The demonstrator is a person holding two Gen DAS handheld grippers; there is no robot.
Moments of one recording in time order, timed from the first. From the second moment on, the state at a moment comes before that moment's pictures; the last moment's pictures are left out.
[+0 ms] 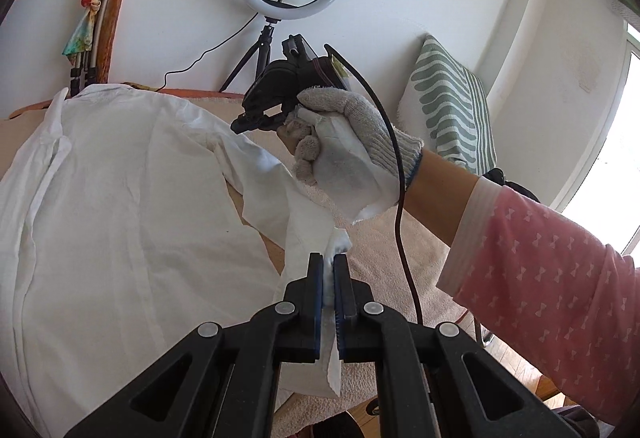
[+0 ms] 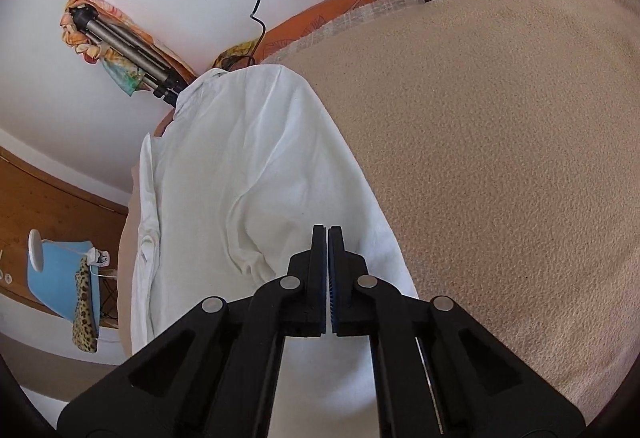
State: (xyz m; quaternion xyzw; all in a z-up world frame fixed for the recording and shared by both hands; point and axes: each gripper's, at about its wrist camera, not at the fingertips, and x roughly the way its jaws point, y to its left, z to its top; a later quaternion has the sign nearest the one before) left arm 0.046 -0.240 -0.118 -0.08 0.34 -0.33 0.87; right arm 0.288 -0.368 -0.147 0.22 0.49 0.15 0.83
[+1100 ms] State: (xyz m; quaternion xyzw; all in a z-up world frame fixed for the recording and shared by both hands) left arm 0.039 -0.145 -0.162 -0.24 0.40 -0.25 0.85; right arm 0.323 -0.182 -0.125 -0.04 0.56 0.15 0.81
